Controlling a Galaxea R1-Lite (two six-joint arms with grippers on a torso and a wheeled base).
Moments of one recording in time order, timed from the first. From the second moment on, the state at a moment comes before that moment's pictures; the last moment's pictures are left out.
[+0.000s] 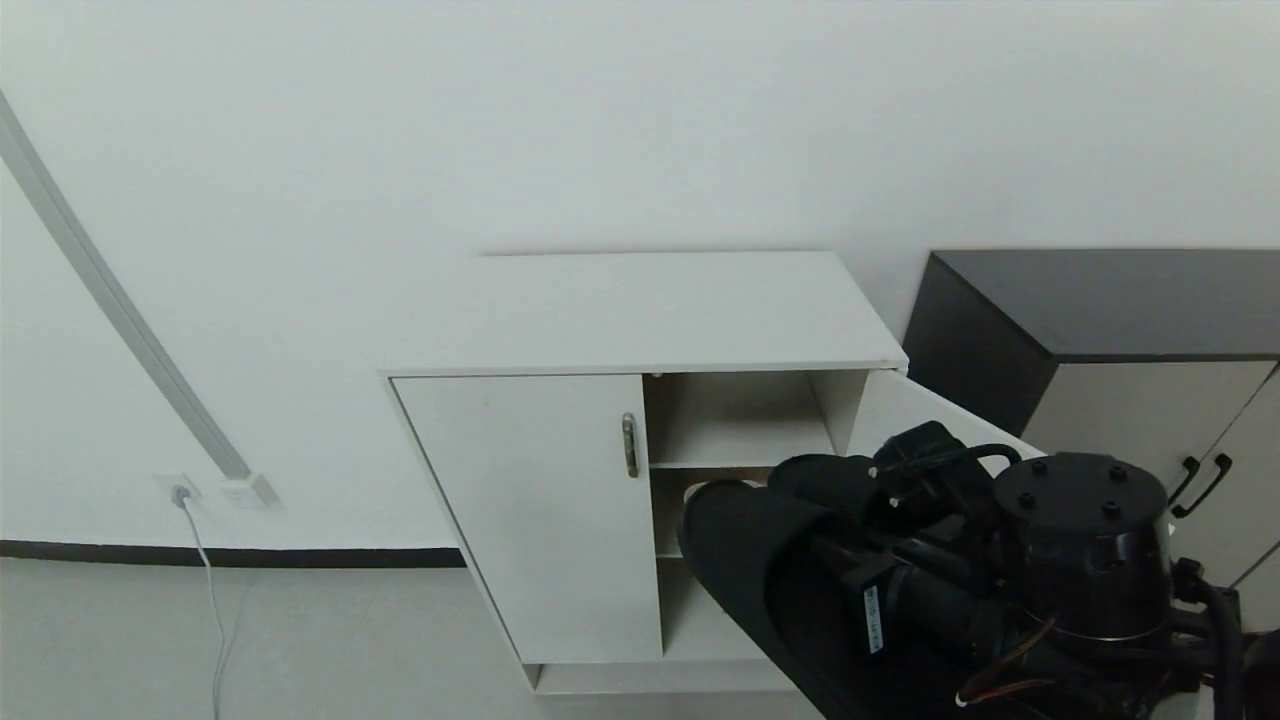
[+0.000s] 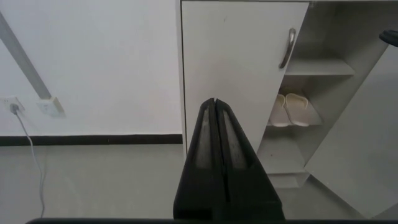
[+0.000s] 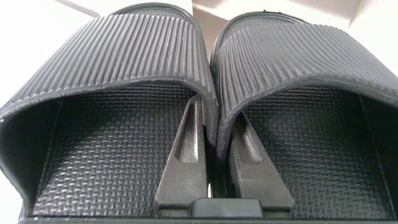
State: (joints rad) left arm 0.00 0.00 0.00 0.00 0.02 -0.01; right arm 0.86 1.63 -0.57 -0.70 -0.32 0.15
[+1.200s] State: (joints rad) left arm 0.00 0.00 0.00 0.00 0.02 -0.01; right arm 0.87 1.63 -0.57 -0.70 -0.32 0.15
